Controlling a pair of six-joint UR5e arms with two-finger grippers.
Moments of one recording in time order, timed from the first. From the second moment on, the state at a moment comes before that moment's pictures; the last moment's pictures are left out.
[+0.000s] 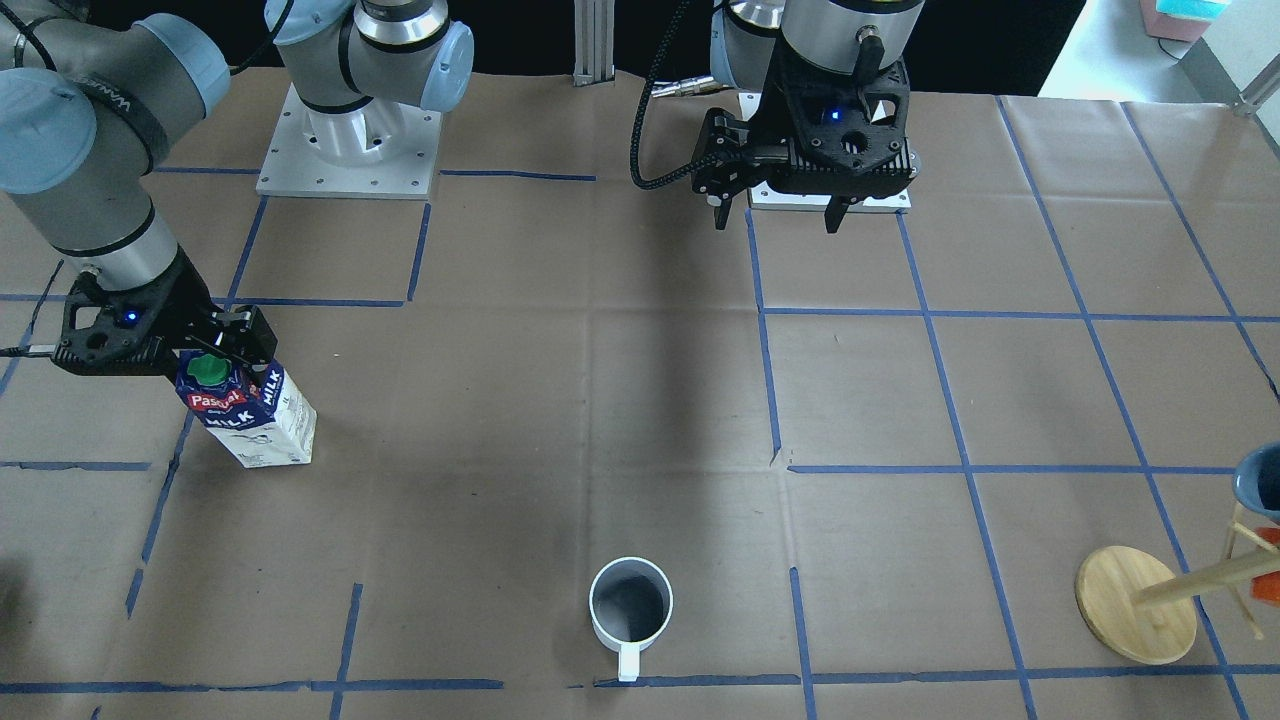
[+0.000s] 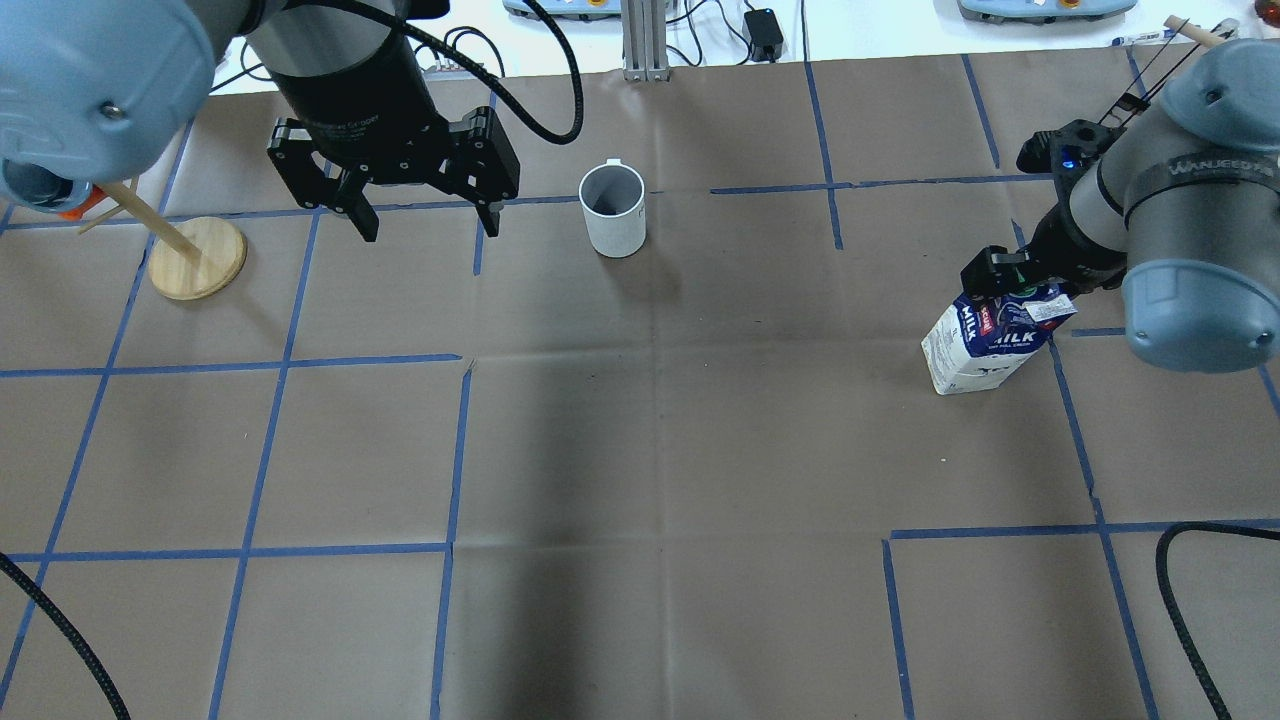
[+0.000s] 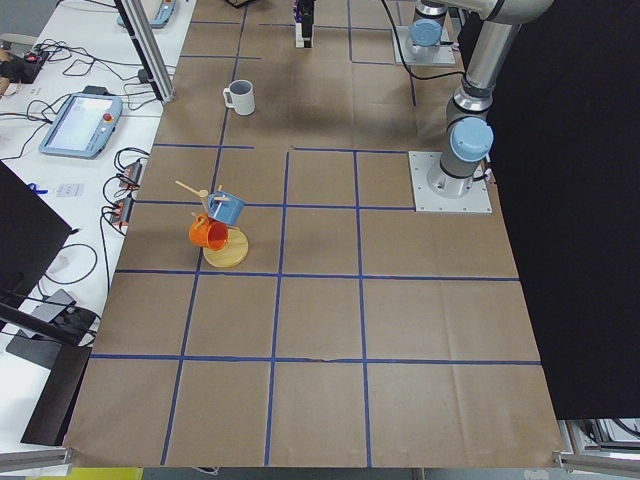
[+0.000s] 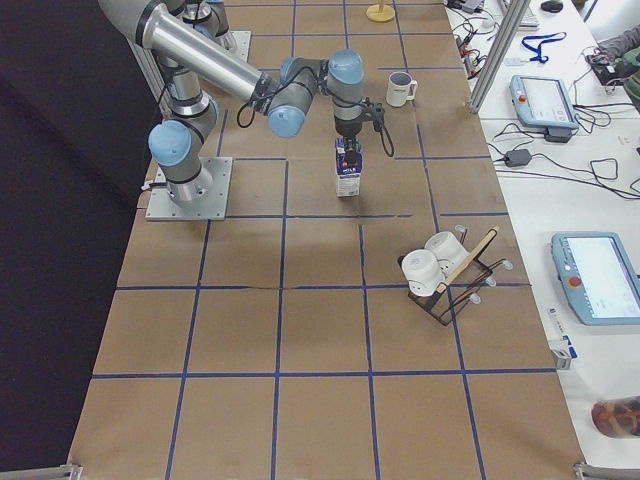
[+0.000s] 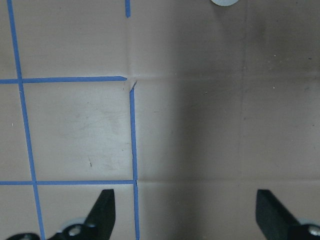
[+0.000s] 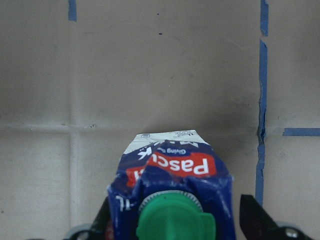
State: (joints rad) left arm -1.74 -1.64 -1.40 -1.70 1.56 -0.16; right arm 1.30 -1.52 2.00 -2.16 -1.54 -0.29
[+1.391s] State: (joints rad) left arm -1.73 -1.63 -1.40 -1.69 1.57 -0.16; right arm 1.44 -1.36 1.50 -1.80 -1.53 -0.16
